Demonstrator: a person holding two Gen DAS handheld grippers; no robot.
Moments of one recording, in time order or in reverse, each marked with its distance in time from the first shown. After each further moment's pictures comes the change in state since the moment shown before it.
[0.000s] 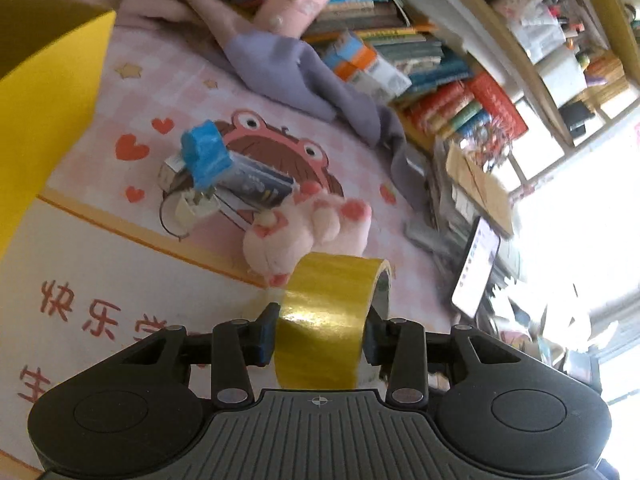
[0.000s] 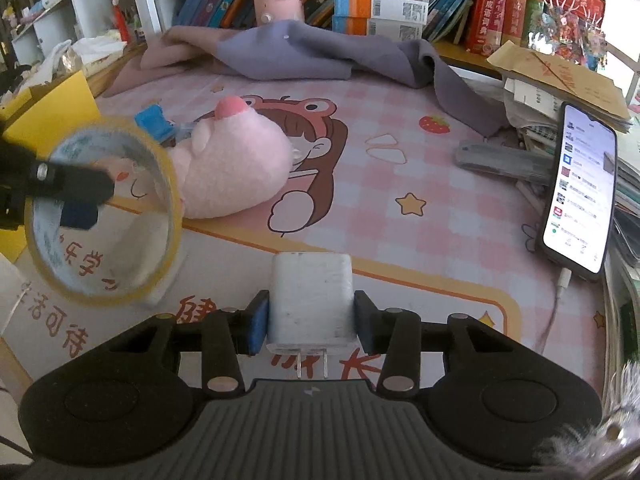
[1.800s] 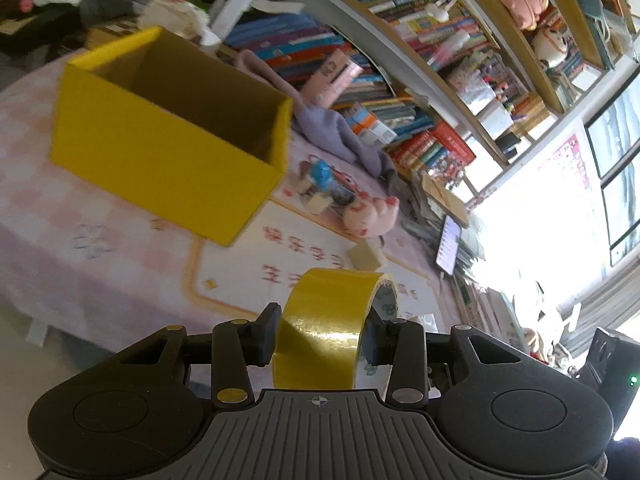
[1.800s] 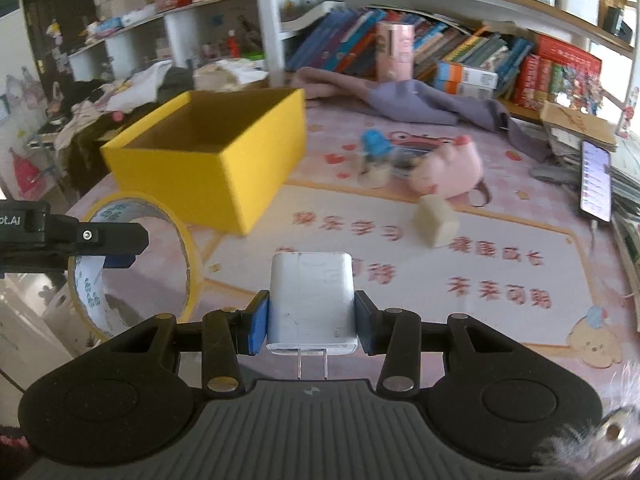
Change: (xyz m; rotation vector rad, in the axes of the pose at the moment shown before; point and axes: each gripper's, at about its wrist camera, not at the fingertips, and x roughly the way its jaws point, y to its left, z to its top) left arm -0.253 0.164 -0.102 0.057 -0.143 -0.107; right arm -0.152 0.269 -0.083 0.005 -0.135 0.020
